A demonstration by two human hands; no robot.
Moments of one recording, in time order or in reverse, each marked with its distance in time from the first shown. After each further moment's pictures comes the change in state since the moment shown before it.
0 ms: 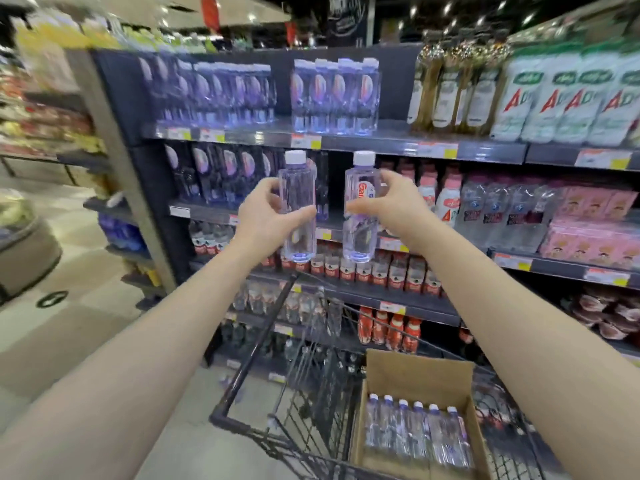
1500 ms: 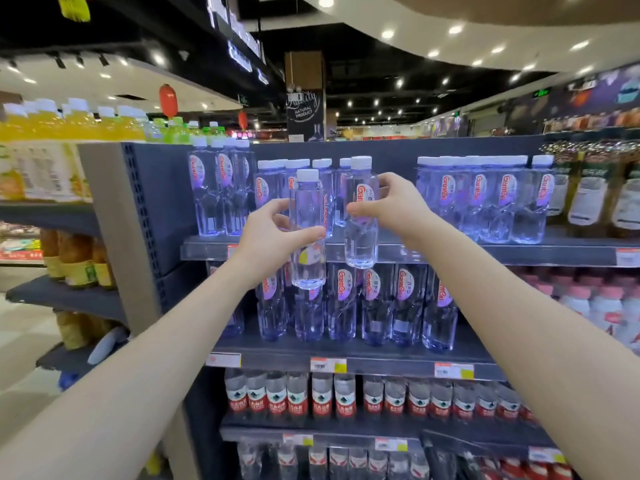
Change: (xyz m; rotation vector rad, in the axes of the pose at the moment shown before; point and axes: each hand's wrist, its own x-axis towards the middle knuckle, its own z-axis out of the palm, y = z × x) left_hand 0.423 -0.200 -0.235 -0.172 -0.221 0.145; right_hand 0.395 -0.160 0.308 -0.060 0.301 -0.045
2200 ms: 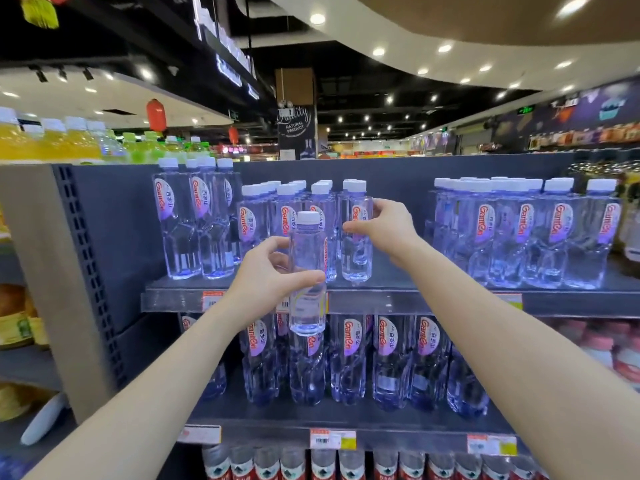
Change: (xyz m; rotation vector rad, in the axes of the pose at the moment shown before) left_hand 0.099 -0.064 0.021 -0.008 -0.111 0.004; right_hand 0.140 0.061 0.047 -0.004 0.104 0.035
